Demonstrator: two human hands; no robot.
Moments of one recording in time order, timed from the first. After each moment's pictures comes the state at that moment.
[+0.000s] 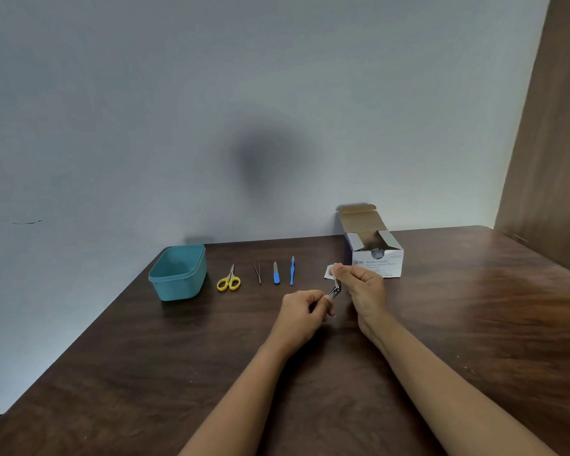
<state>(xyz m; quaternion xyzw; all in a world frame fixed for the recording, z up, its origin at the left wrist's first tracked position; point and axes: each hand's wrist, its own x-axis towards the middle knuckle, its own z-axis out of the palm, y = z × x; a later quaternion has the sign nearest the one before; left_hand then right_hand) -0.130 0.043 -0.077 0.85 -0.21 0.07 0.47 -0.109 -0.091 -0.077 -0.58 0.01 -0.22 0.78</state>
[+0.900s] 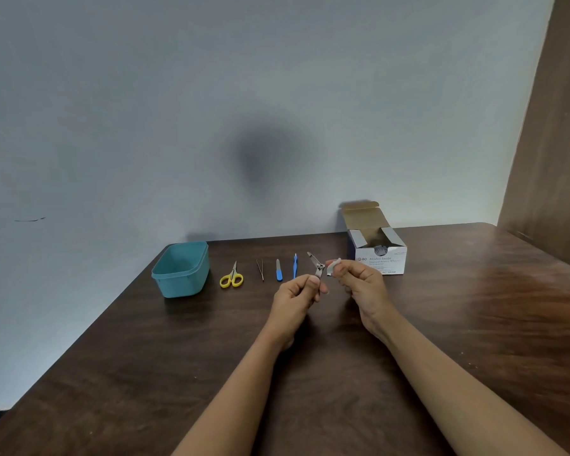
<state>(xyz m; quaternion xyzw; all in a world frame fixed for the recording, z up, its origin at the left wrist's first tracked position) -0.130 0.049 -0.069 0.71 -0.18 0.02 0.68 -0.112 -0.098 -0.078 -0.62 -0.07 -0.16 0.77</state>
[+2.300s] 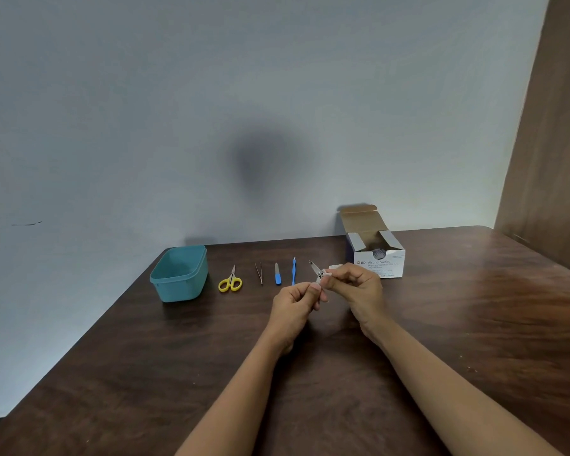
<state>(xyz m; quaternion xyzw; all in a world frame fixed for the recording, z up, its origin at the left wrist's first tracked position) -0.126 0.051 -0.072 0.74 -0.17 0.02 0.65 -0.117 -0.092 -0.077 -0.63 -0.16 -0.23 0.73</state>
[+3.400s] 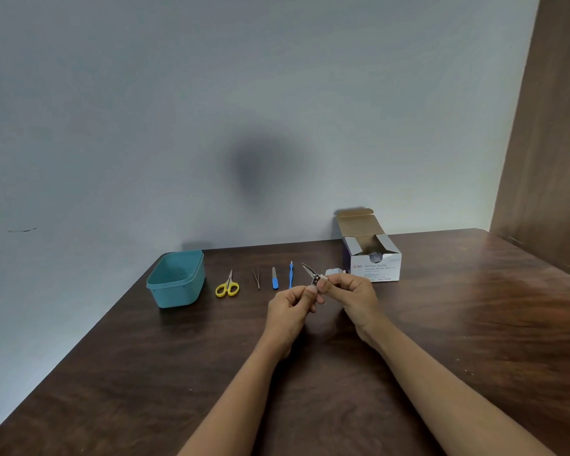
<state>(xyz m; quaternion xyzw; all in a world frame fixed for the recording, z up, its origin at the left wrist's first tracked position) -0.122 0.051 -0.079 0.74 -0.16 0.04 0.65 -0.117 -0.093 -0.078 -0.66 -0.14 -0.15 0.73</state>
